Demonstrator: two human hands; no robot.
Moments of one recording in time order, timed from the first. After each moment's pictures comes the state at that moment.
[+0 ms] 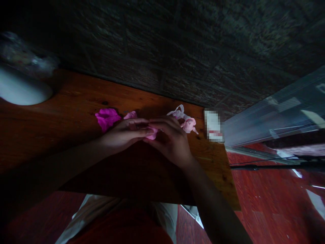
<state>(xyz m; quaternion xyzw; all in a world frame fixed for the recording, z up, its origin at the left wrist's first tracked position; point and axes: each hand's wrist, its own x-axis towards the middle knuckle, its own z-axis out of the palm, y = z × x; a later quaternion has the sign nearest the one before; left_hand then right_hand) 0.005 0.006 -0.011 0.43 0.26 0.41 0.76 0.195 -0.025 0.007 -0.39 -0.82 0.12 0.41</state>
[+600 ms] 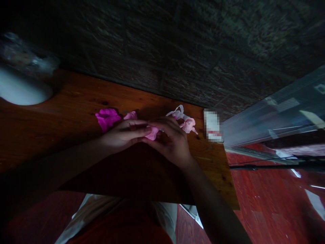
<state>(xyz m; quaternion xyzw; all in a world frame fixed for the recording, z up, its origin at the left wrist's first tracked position) 0.002 0.007 -0.012 0.41 0.23 0.37 0.80 0.193 -0.026 0.005 -0.38 -0.81 0.12 0.43</state>
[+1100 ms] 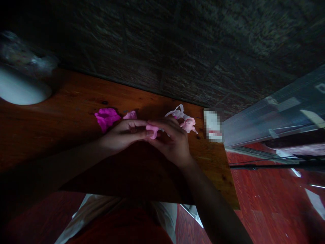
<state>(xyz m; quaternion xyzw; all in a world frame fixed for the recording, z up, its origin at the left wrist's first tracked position) 0.004 0.002 -0.004 0.49 0.28 0.36 0.74 0.195 -0.025 0.000 -0.37 -0.80 0.12 0.46</state>
